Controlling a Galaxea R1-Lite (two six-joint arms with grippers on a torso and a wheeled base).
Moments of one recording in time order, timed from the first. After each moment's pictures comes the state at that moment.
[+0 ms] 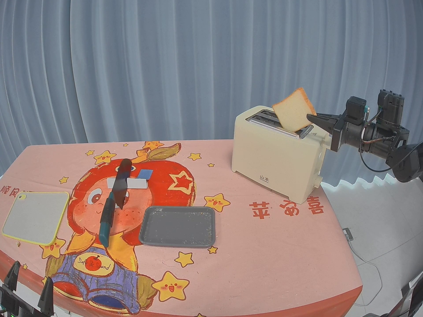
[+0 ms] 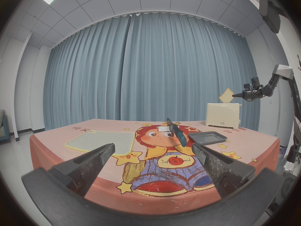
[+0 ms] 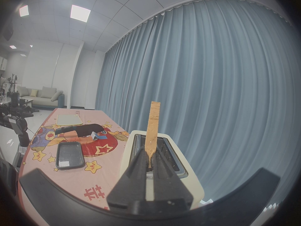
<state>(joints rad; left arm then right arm) 0.00 0.02 -0.02 0.00 0.03 -0.01 0.16 1.83 -1.02 -0.69 0.57 -0.25</state>
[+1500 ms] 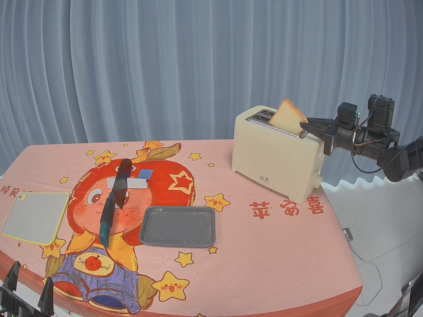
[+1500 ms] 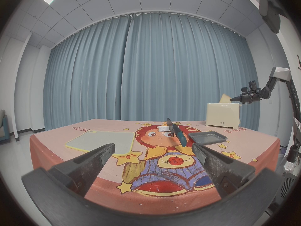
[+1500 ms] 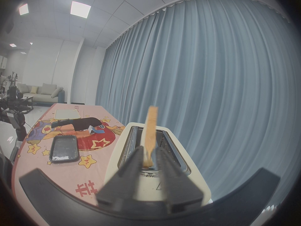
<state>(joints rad) 0.00 0.02 -0.02 0.00 0.03 -0.01 0.15 1.90 -1.06 -0.69 0.57 -0.29</state>
